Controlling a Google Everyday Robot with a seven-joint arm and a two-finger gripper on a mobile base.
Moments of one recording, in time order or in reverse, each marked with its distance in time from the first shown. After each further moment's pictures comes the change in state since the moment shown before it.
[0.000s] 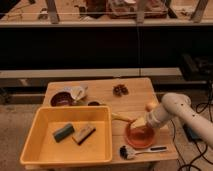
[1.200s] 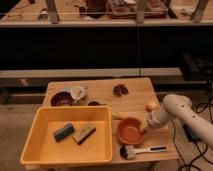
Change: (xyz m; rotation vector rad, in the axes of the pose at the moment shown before) arm 0.003 0.012 0.005 0.009 0.022 0.060
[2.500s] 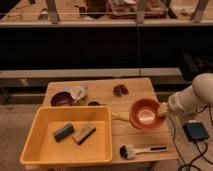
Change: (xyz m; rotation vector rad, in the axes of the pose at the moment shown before) arm 0.002 -0.047 -0.200 -0.097 0.225 -0.065
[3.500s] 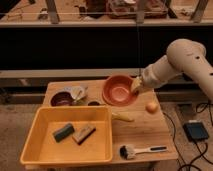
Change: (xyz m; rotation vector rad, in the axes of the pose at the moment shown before) arm 0.055 -0.140 -0.018 0.154 0.003 -0.058
